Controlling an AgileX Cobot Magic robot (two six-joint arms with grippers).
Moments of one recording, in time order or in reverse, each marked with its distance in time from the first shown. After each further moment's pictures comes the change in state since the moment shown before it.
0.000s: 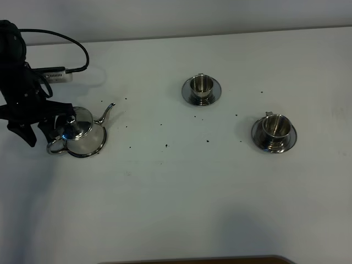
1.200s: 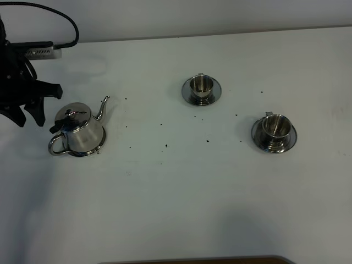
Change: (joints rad) left arm 0.000 -0.164 0.006 -0.005 0.000 0.072; right arm 0.000 0.000 0.000 0.000 0.000 0.000
